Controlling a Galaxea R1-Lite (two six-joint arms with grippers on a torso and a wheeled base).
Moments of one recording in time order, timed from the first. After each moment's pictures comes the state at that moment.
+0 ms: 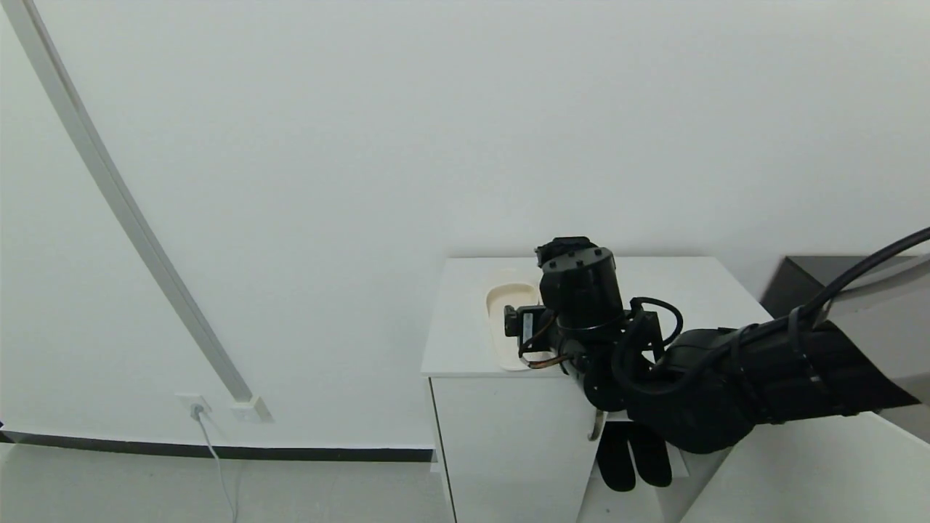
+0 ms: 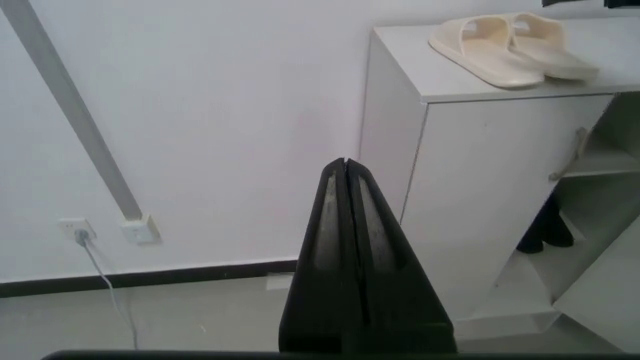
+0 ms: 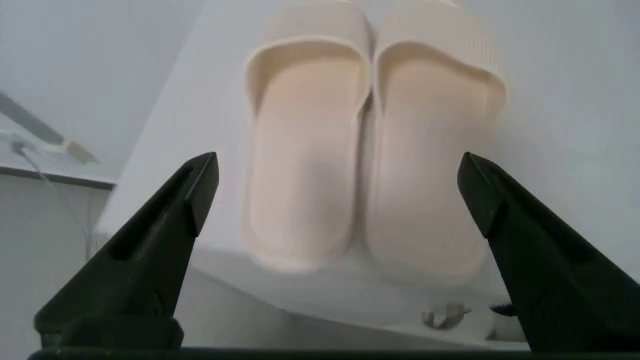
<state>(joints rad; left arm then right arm) 0.00 0.00 0.00 0.01 -0.06 0.02 0.82 2.03 -1.23 -0.47 -0.61 0.29</state>
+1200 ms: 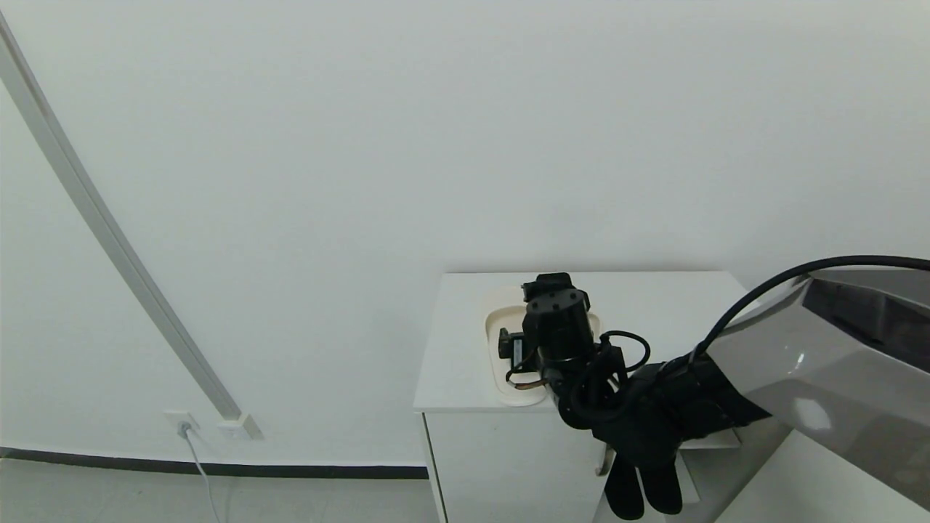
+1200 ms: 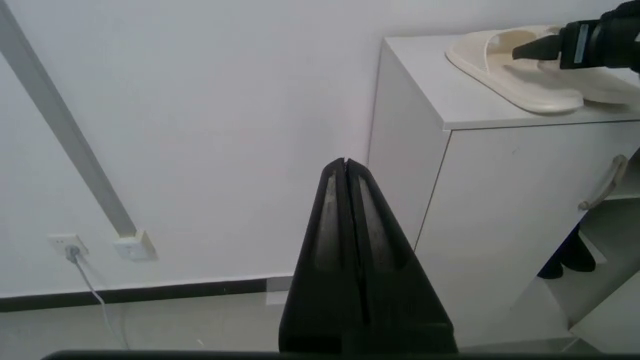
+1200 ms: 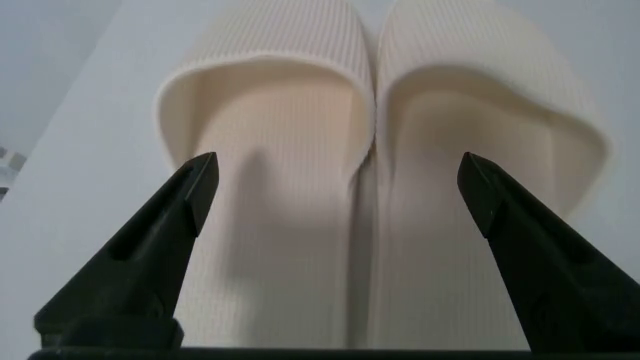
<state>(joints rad) 0.00 0.00 0.00 0.00 -0.05 0.01 0.78 2.21 -1.23 -0.66 -0.60 0.25</state>
